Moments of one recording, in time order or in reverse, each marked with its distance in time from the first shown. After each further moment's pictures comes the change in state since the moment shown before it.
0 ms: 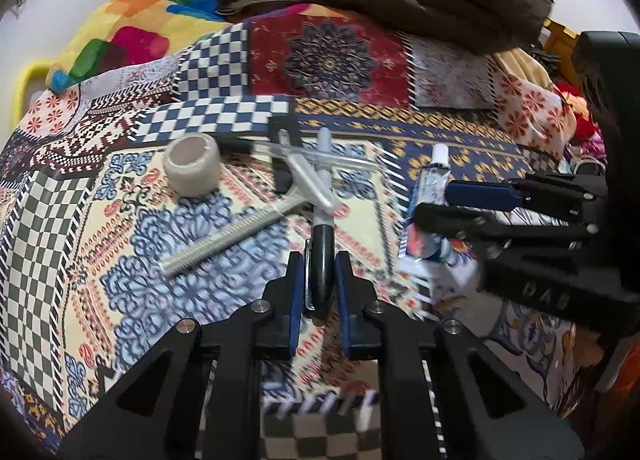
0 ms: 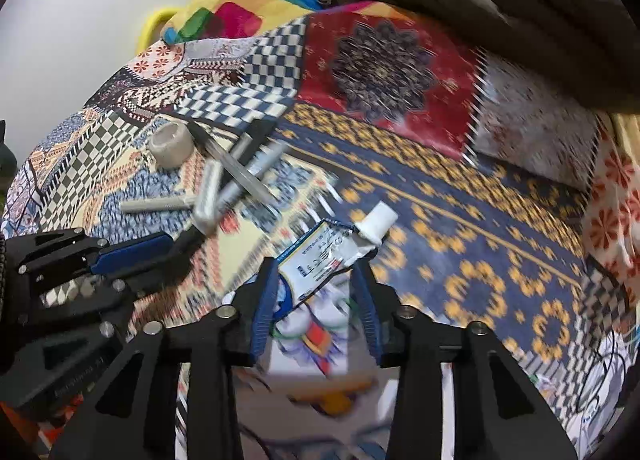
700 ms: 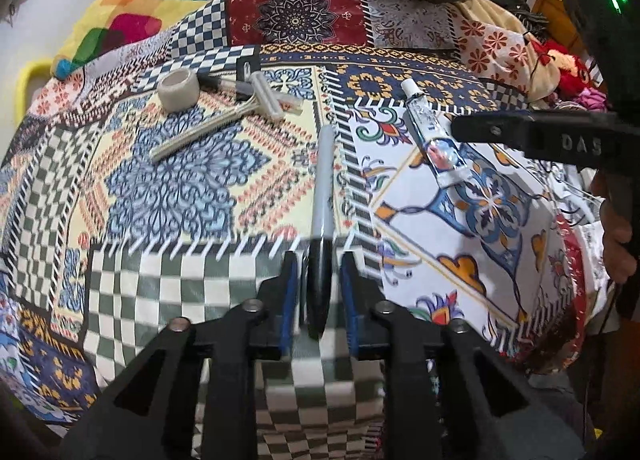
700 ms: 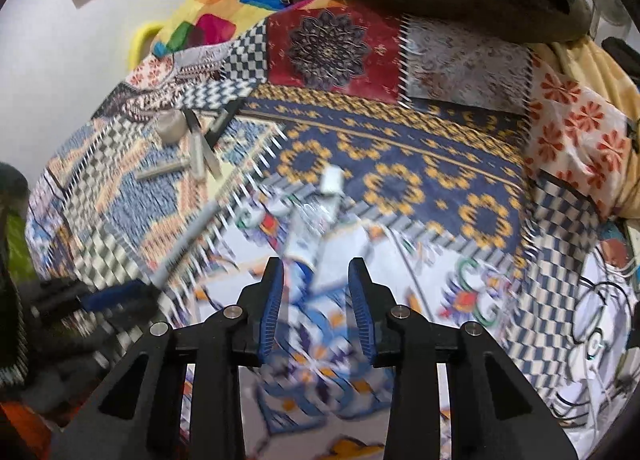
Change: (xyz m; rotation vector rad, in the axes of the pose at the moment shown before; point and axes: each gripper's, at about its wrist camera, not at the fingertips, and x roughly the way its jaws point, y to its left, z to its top) left arm -0.034 -0.046 -0.056 0.054 0.093 0.039; right arm -0.045 -0.033 -0.035 0.114 0.015 0.039
